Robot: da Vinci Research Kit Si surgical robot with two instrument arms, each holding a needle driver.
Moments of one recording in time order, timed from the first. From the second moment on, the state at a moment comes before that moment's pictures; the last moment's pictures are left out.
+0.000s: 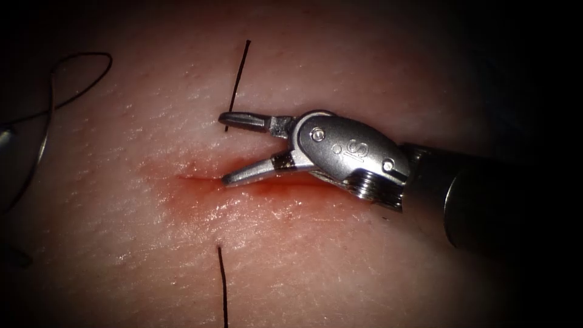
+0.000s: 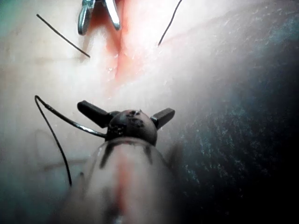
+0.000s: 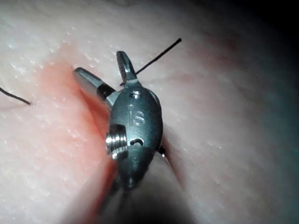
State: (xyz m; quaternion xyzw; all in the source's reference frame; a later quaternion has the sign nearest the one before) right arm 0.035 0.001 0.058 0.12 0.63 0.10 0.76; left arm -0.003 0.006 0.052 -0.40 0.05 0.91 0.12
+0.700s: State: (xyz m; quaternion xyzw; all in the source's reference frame) right arm 0.036 0.000 0.058 0.12 0.63 0.10 0.76; left arm 0.002 0.015 0.044 -0.37 0.20 0.88 0.21
